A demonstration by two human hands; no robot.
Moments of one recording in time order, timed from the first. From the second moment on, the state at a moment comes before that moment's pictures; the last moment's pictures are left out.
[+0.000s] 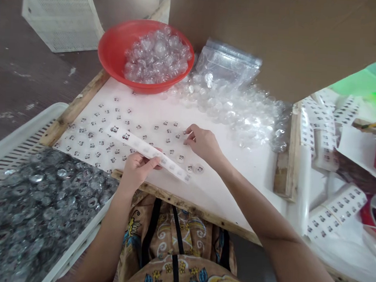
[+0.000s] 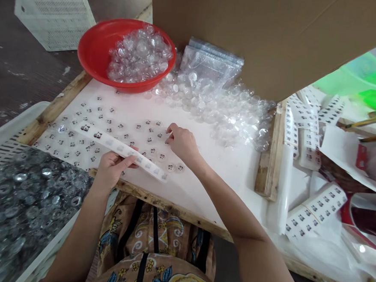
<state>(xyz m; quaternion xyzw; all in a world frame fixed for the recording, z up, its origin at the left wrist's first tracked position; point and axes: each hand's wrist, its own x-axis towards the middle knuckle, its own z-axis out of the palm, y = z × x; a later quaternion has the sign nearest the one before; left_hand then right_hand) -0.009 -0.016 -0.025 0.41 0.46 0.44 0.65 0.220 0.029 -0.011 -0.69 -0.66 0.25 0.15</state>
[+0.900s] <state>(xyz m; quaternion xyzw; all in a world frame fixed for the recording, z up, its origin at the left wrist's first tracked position) -0.011 -0.015 -0.023 0.46 0.49 0.38 0.63 0.214 0.028 0.024 -0.61 -0.59 0.34 0.40</state>
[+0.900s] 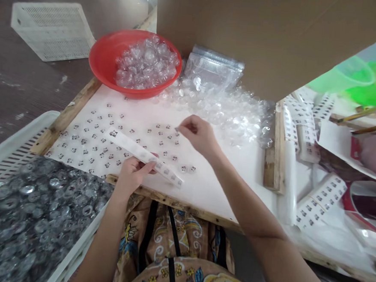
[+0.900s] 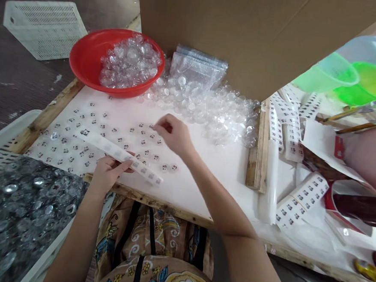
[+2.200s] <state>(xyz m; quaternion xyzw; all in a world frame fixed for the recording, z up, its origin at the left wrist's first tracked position) -0.011 -0.012 -0.024 0.48 0.51 0.36 0.61 0.087 0.054 0.038 -0.48 -0.72 0.35 0.36</state>
